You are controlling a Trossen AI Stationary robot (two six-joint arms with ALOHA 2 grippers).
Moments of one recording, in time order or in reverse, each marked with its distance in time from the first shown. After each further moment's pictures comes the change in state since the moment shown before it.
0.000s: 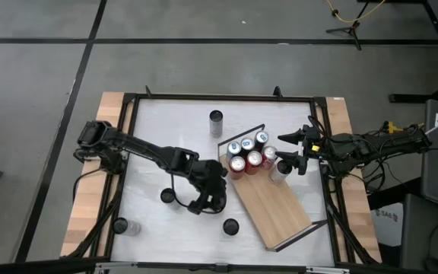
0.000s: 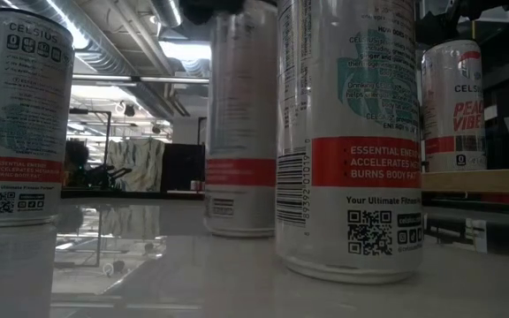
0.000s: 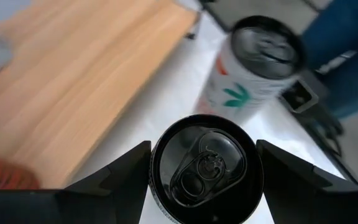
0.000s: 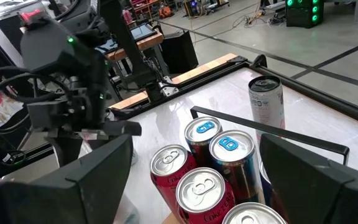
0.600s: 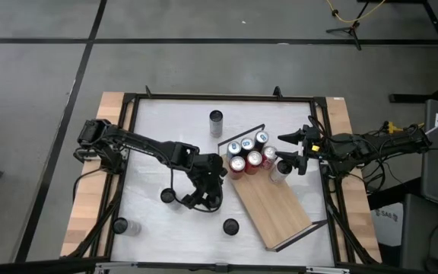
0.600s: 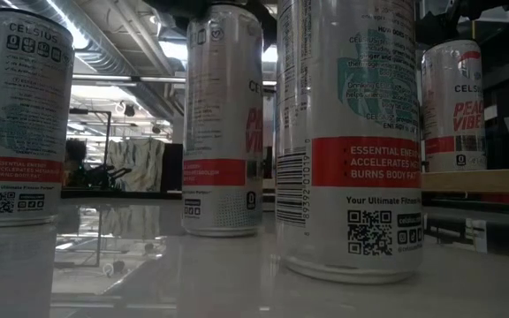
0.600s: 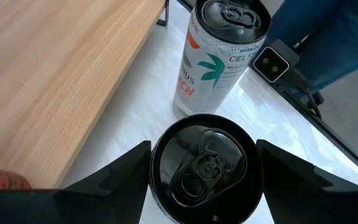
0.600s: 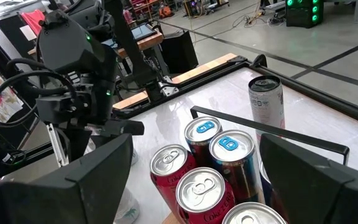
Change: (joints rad) left arm 0.047 -0.003 0.003 -0.107 0.122 0.195; right arm 0.000 0.000 0.000 0.000 0.000 0.000
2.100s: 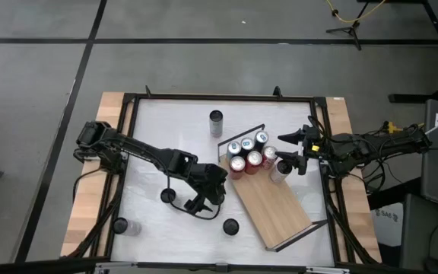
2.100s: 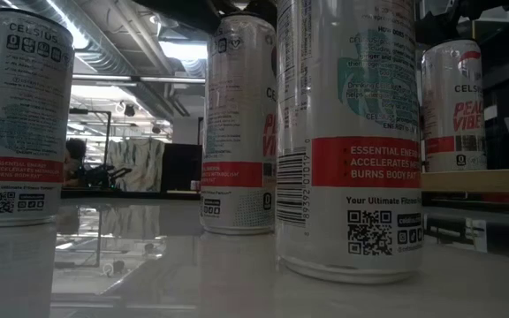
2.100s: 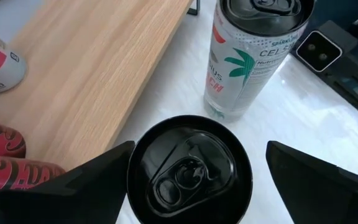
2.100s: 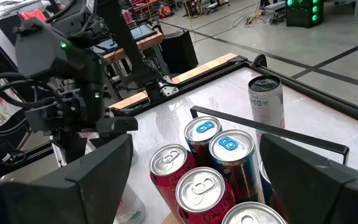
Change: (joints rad) left arm -0.084 0.000 0.000 0.035 -0.234 -0.006; right arm 0.000 0.000 0.000 -0.001 0.000 0.000
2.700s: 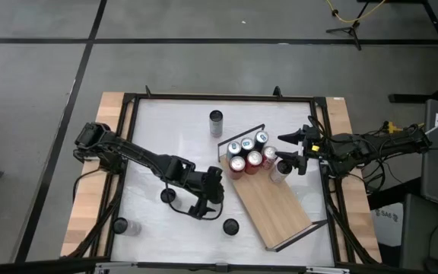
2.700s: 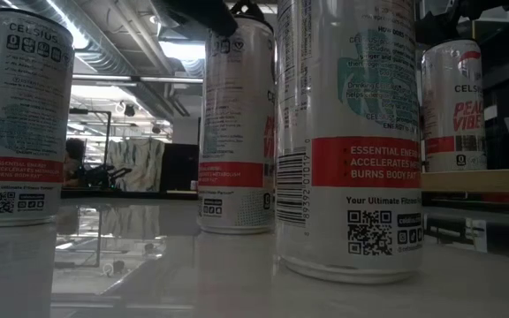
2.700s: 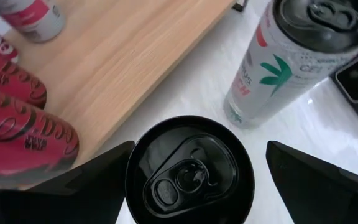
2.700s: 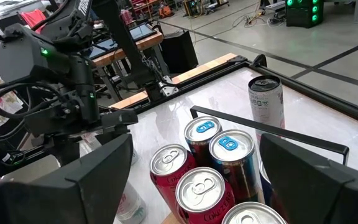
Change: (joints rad) left arm -0.063 -0.003 0.000 -0.003 -0.199 -0.281; right arm 0.000 0.000 0.000 0.000 0.000 0.000
